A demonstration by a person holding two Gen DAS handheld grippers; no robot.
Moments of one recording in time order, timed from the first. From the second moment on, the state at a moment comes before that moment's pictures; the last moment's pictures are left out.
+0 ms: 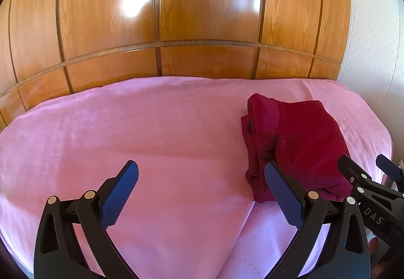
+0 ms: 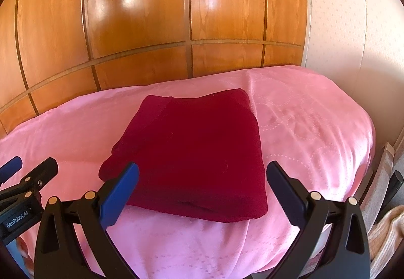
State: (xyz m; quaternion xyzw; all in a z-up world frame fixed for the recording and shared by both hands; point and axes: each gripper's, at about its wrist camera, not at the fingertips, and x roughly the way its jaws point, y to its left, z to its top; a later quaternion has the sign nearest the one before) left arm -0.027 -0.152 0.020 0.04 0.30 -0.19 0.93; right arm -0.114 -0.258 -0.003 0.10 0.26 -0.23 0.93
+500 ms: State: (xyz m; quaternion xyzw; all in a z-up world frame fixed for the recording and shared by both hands) left arm -0.026 -0.145 0.021 0.03 0.30 -0.18 0.94; right arm -0.113 -0.256 -0.005 0.10 0.27 -0.22 0.93
